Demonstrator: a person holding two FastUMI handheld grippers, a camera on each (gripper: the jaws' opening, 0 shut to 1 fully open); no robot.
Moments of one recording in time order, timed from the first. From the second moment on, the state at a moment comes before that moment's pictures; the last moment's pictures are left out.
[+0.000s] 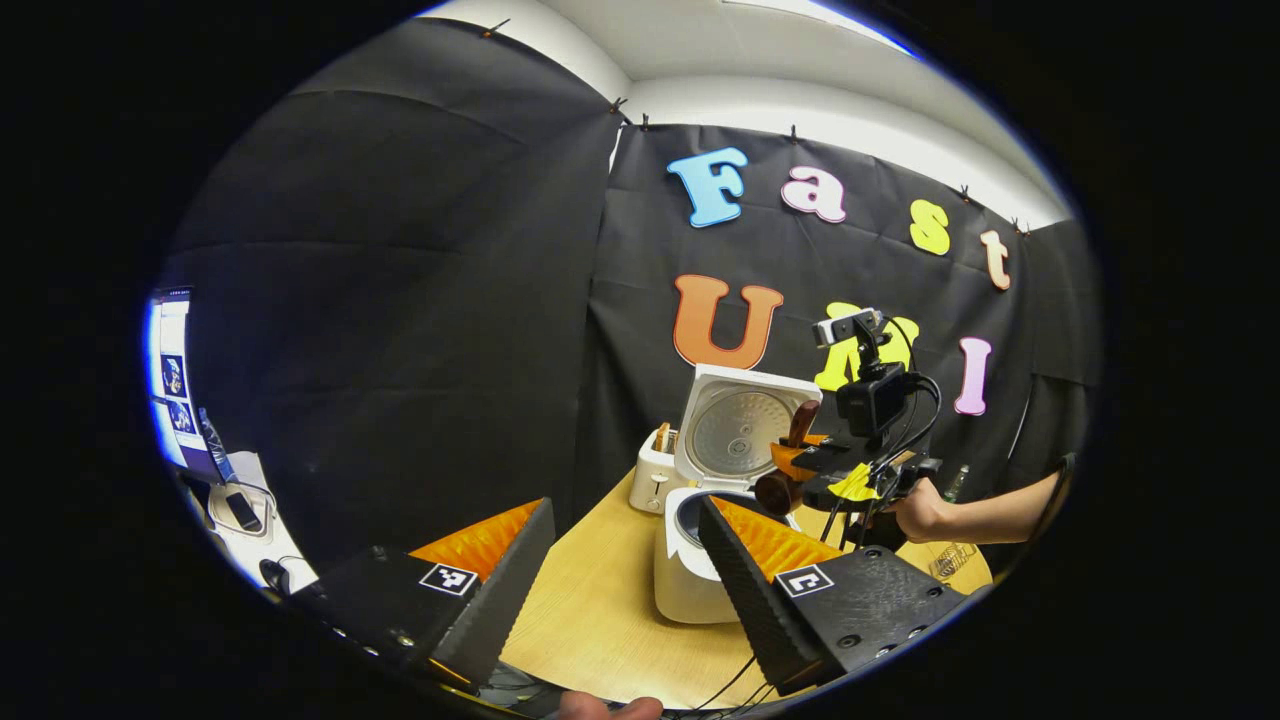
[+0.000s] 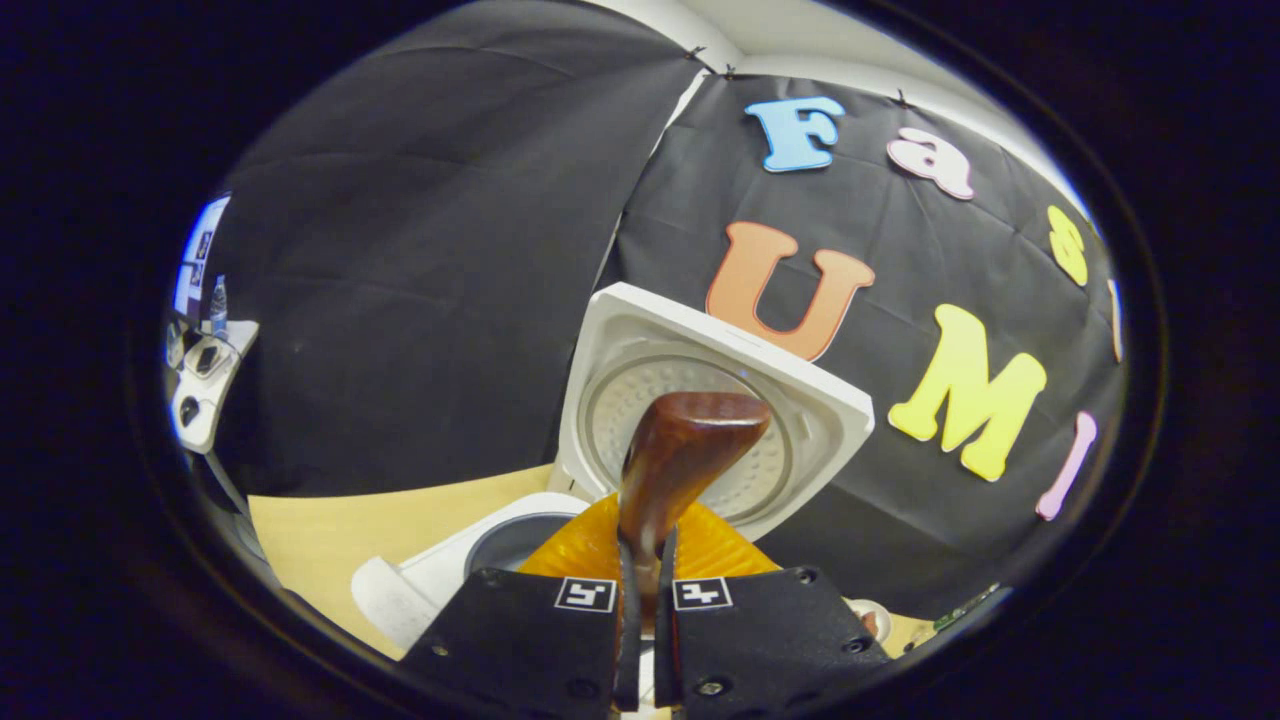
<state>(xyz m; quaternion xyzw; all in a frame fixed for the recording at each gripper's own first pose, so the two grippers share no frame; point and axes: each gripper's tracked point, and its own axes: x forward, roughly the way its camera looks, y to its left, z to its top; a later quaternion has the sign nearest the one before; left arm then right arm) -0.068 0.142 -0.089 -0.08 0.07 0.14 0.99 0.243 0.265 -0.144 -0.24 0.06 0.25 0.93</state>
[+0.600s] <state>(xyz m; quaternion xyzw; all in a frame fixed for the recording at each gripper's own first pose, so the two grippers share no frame) -0.047 0.118 -0.087 -0.09 0.06 0.07 0.99 0.189 0.184 -0.045 -0.01 0.07 0.20 0.98</state>
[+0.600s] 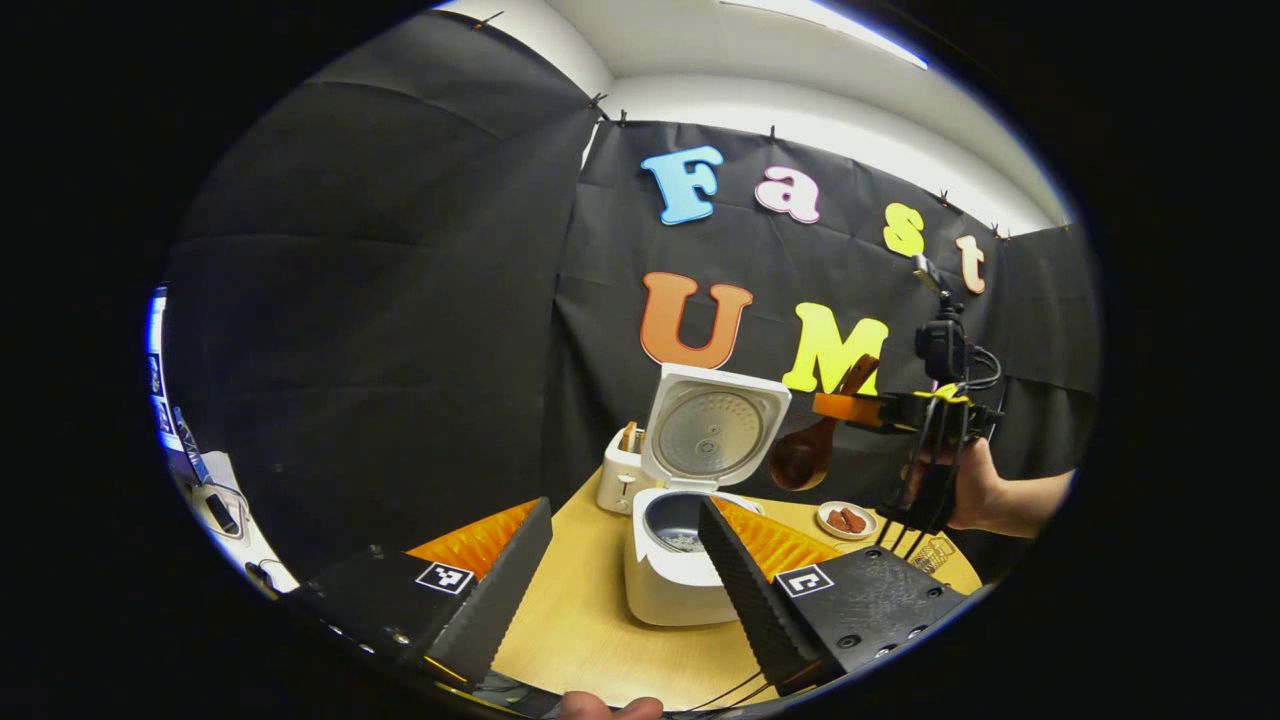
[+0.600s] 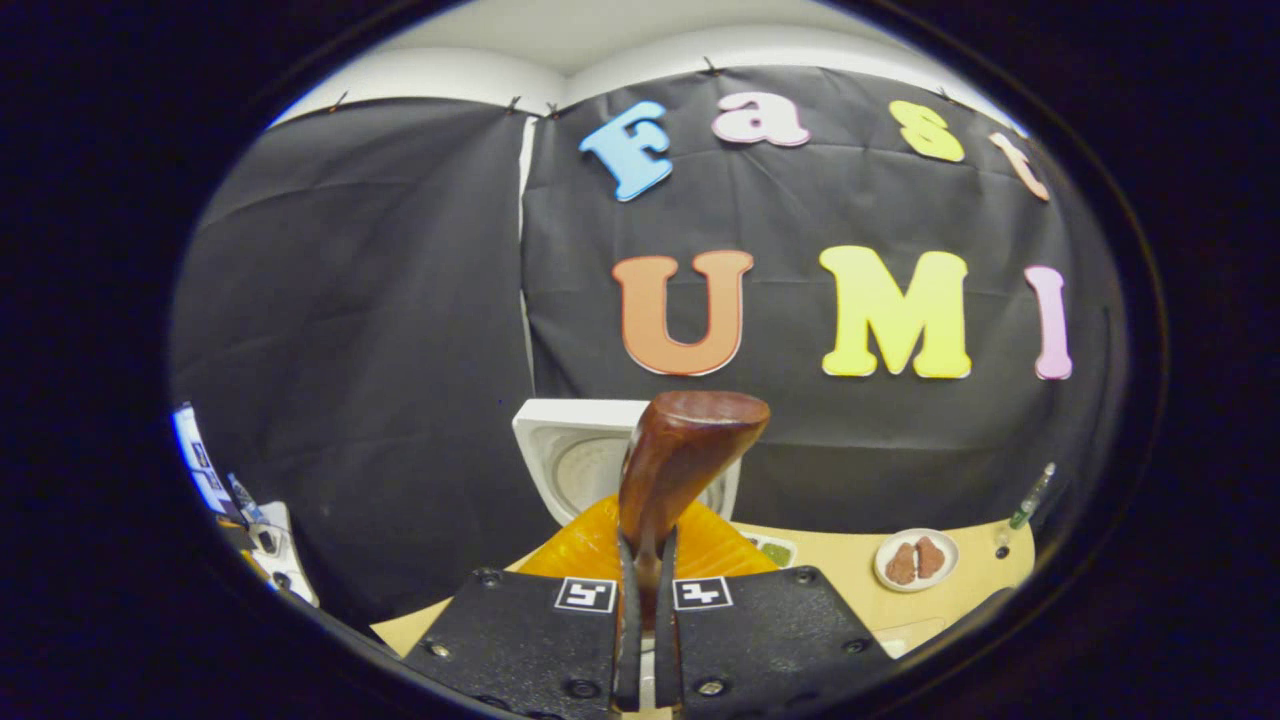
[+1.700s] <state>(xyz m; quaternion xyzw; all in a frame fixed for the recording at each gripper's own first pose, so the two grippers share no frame) 0.076 -0.116 -0.091 -0.07 0.11 -0.07 0.99 0.139 -0.302 -0.136 0.14 0.13 -0.13 0.97</state>
